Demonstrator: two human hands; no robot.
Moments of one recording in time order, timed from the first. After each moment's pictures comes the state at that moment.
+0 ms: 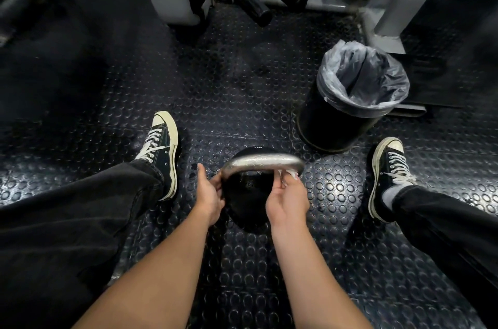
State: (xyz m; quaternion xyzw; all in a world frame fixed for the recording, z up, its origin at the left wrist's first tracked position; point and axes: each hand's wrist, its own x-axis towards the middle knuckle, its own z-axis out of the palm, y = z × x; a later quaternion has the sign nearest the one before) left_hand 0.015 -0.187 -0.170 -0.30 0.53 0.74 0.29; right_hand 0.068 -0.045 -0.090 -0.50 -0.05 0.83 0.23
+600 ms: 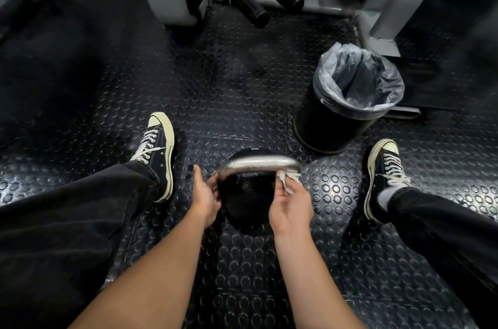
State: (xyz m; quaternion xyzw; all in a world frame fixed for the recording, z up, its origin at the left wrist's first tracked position) left_hand 0.015 -0.187 -0.172 -0.30 0.53 0.74 0.29; right_hand 0.081 -0.037 -0.091 -0.50 -0.08 0.83 0.22
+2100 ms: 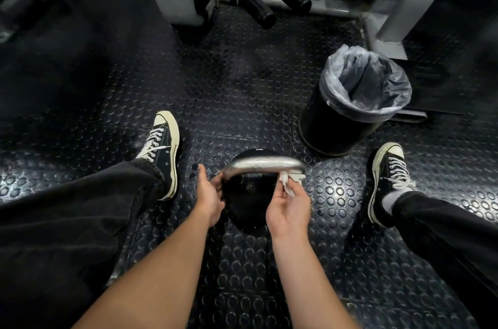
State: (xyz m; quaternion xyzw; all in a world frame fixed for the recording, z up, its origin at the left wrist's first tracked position) left_hand 0.015 -0.187 -0.173 -0.31 0.52 0.74 0.28; right_hand 0.080 -0.046 -0.093 -0.48 -0.04 0.86 0.19
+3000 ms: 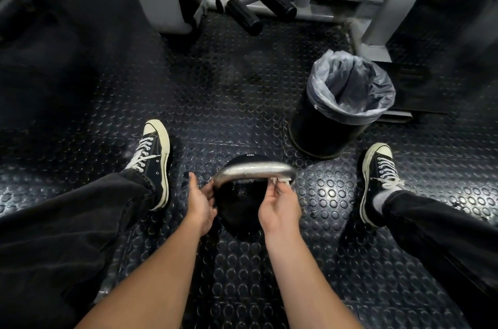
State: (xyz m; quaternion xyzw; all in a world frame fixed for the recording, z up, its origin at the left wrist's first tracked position) left_hand 0.014 -0.189 -0.176 -0.30 0.52 0.74 0.29; right_hand 0.065 -0.045 -0.084 -0.52 -0.02 0.83 0.21
